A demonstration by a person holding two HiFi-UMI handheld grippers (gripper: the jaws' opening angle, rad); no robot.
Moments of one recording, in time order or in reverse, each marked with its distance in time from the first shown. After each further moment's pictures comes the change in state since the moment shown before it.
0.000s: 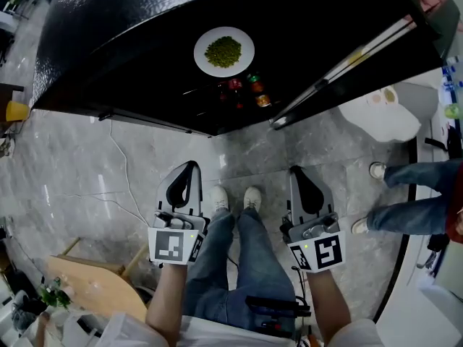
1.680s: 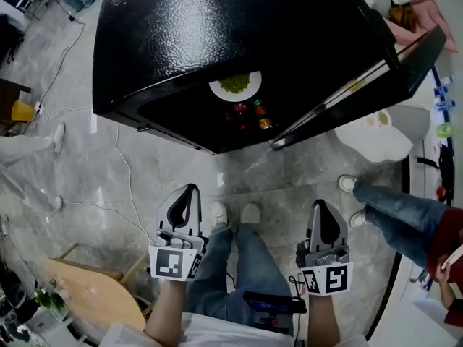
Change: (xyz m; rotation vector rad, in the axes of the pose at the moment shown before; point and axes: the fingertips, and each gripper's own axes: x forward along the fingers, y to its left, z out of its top) left arm -0.036 0.010 0.033 -0.025 -0.028 0.030; right arm -0.058 -0.018 0.037 -0.052 0.010 -0.149
